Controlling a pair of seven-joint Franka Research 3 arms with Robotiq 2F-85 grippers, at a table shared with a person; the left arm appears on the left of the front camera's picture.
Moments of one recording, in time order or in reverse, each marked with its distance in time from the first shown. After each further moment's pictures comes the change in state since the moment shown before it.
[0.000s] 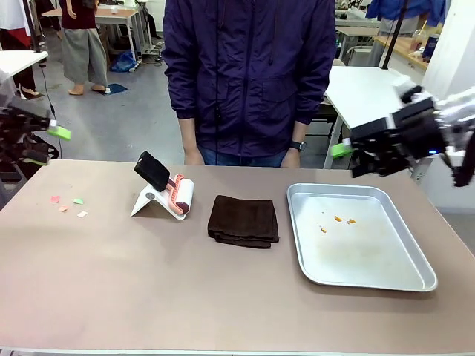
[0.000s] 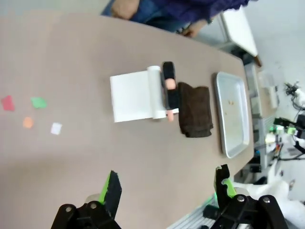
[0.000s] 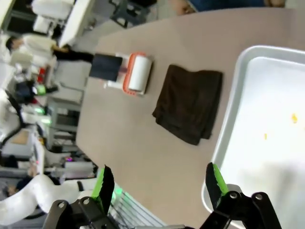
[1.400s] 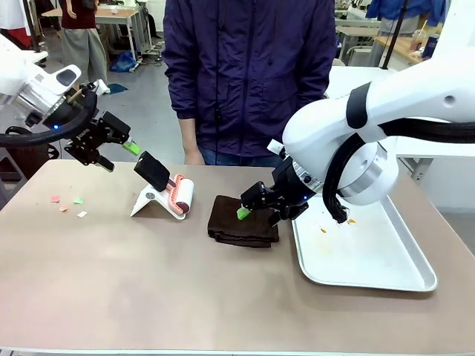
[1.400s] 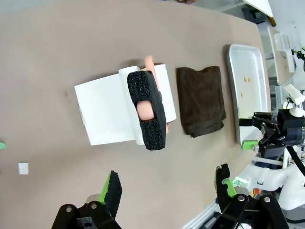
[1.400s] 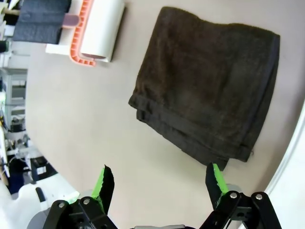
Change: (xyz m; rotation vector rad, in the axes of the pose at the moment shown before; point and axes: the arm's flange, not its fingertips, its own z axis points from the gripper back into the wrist) left arm 0.049 -0.032 -0.114 0.054 0.209 -0.077; right arm -0.024 0.025 -0.205 -0.192 0.233 0.031
